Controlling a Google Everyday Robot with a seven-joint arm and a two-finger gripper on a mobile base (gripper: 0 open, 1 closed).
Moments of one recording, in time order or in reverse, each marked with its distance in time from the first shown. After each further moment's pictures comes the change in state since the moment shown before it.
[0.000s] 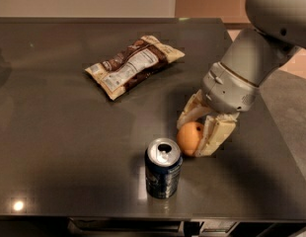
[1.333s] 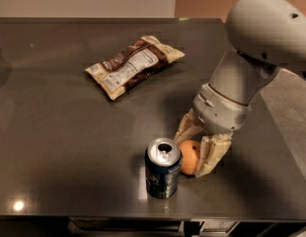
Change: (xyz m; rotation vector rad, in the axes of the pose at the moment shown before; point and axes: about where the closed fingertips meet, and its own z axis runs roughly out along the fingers) arm -0.002 0.022 0.034 -0.074 0.044 -0.100
